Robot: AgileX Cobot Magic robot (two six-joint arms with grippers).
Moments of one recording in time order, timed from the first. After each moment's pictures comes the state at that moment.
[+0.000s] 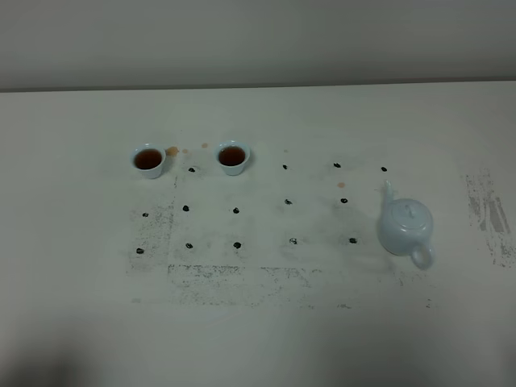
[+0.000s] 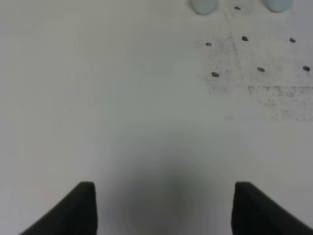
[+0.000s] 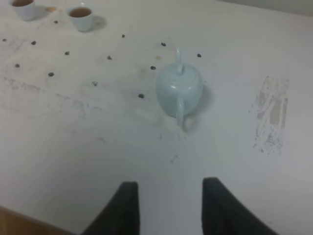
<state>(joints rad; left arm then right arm) 0.03 0.00 -0.46 -0.06 1.06 0.09 0.09 -0.01 -0.52 0.16 1.12 -0.17</state>
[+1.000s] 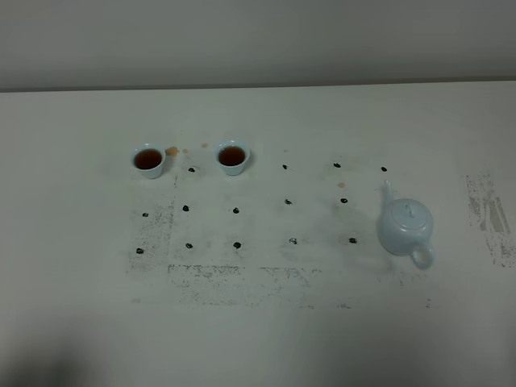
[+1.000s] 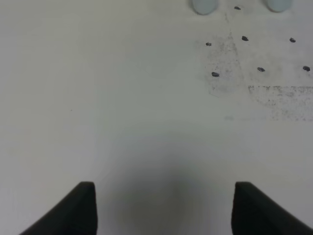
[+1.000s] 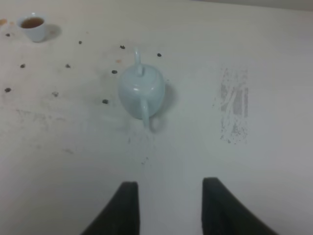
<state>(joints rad) 0.03 0.00 -0.46 -0.06 1.06 0.09 -0.07 -0.01 -0.52 0.16 1.12 -0.17</state>
